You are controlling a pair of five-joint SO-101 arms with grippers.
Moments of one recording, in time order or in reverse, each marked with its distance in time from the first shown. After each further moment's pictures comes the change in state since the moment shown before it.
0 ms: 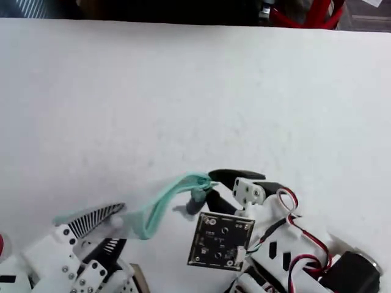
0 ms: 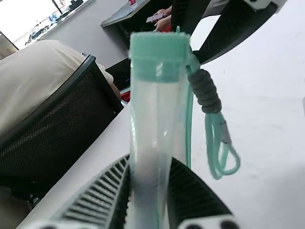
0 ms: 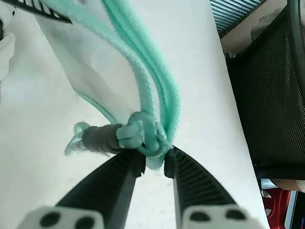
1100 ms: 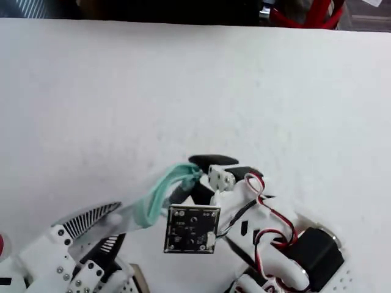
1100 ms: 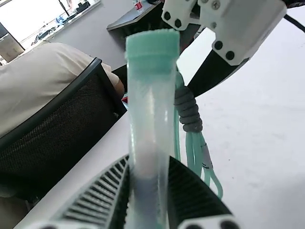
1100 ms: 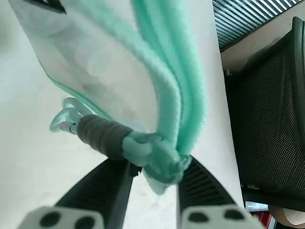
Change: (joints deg) left arm 0.0 -0.1 -0.5 -1.0 1.6; right arm -1.9 0.1 12.6 -14.5 6.2
